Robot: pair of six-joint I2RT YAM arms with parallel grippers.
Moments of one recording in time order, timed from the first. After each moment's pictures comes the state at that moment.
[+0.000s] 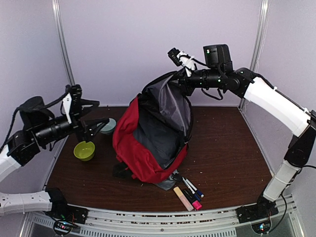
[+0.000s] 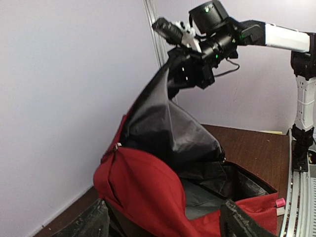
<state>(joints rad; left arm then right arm) -0.75 0.73 0.88 -0.18 0.21 0.20 0.72 1.66 1.83 -0.45 -0.28 -0.28</state>
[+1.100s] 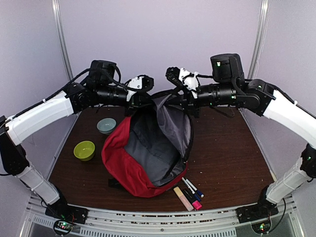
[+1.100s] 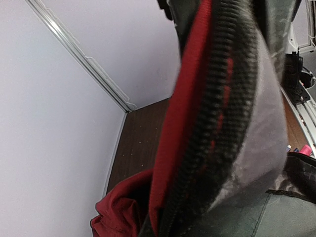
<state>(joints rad) -0.75 1.54 1.54 -0.37 0.53 0.74 0.91 1.46 1.63 -0.51 -0.28 -0.50</state>
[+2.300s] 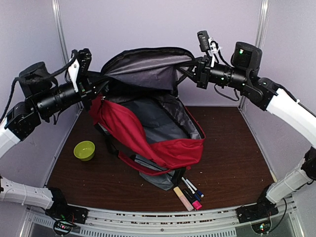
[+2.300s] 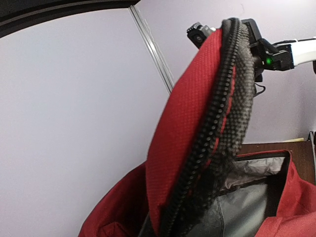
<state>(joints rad) -0.83 1.00 1.27 -0.19 0.12 0.41 0.70 1.40 1.55 -0.08 -0.49 0.05</state>
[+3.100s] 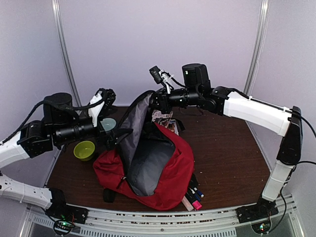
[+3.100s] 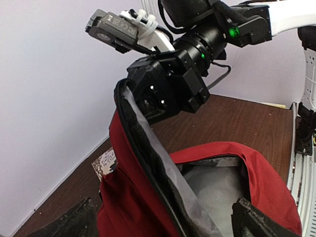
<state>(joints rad) -1.03 0.95 1.01 -0.28 -0.11 0.18 0.81 1.77 1.67 -0.15 -0.53 0.08</state>
